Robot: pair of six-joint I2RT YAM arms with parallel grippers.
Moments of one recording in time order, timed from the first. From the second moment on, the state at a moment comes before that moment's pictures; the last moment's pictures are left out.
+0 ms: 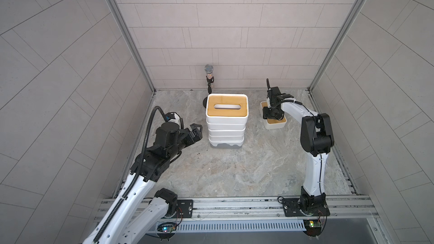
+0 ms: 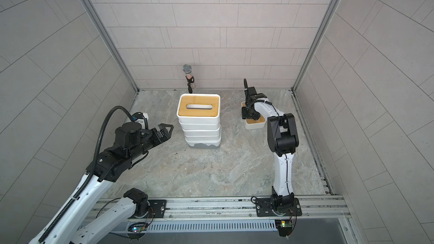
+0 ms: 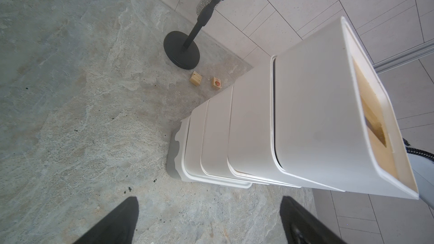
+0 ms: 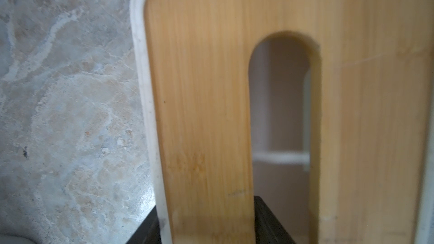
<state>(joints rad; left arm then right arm) -0.40 0.75 0.90 -0.68 -0.01 -0.77 0.15 2.09 1.67 -0.79 0.01 0.19</state>
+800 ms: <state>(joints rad) -0.40 0.77 1.02 -0.74 0.00 -0.72 0.14 1.74 1.36 -0.71 -0.11 0.28</state>
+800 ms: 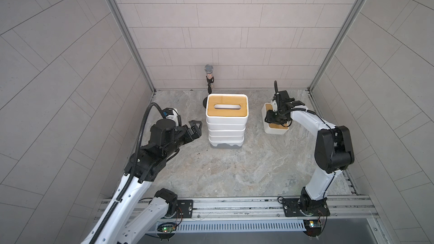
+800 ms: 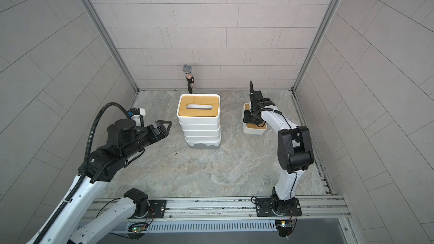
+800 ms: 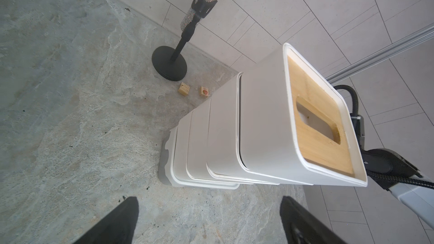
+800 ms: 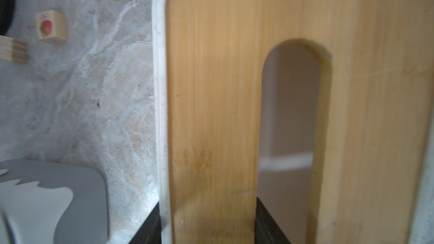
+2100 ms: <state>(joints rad) -0.44 1.15 1.68 -0.86 0.39 -0.69 0.46 1.20 1.85 -1.16 -0.21 0.21</state>
